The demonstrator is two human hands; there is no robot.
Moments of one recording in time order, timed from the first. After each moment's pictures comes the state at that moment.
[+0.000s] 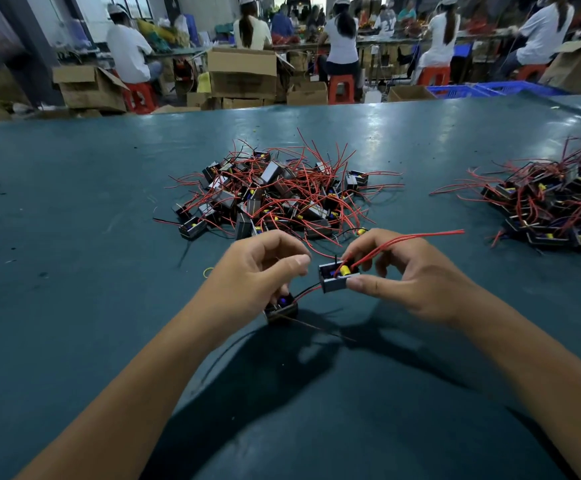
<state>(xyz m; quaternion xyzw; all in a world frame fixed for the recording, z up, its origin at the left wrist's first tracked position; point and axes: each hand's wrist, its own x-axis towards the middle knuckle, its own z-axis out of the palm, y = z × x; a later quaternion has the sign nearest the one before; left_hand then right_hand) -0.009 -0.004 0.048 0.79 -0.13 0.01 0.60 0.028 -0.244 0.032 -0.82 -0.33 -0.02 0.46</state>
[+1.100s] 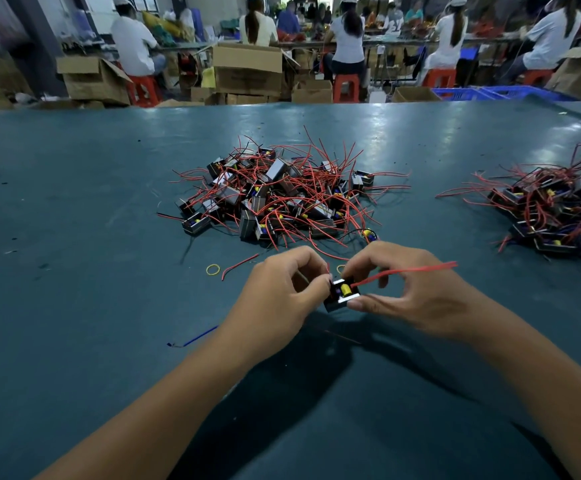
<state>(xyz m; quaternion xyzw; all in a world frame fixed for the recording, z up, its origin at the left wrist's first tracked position) -0.011 -0.026 0.024 0.84 -0.14 0.08 0.51 0.023 -0.240 0.034 -0.85 -0.36 -0.03 0.37</state>
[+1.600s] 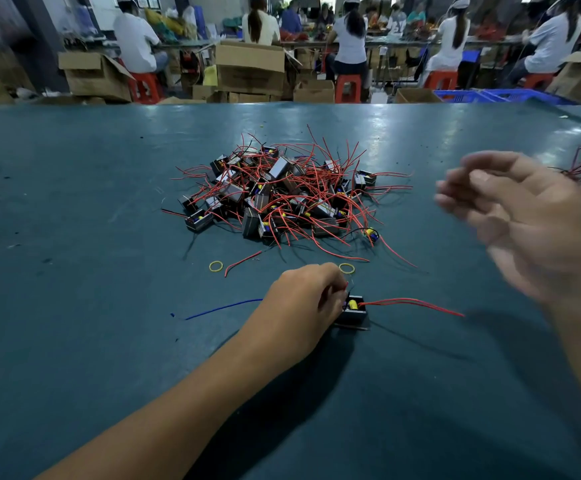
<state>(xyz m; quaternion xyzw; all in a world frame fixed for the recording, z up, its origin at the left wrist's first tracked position) -0.015 -0.040 0.015 0.91 -0.18 0.09 0.35 0.023 -0.273 0.092 -0.60 -0.11 -0.12 0.78</state>
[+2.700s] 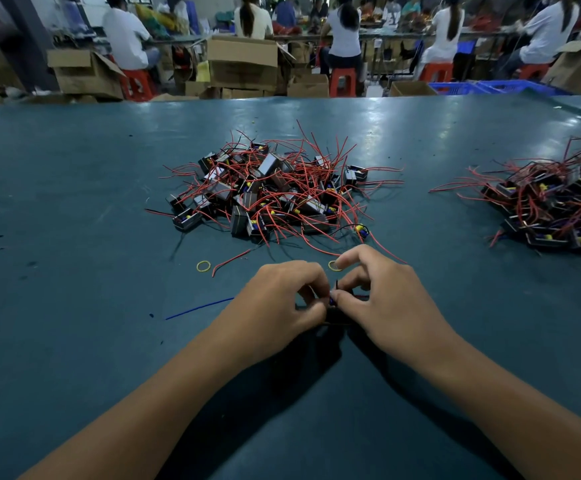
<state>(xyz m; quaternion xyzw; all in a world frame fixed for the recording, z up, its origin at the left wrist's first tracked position) -0.012 -0.028 0.022 0.90 -0.24 0.08 0.34 -0.004 -0.208 0.018 -0.91 -0.14 -0.07 0.39</state>
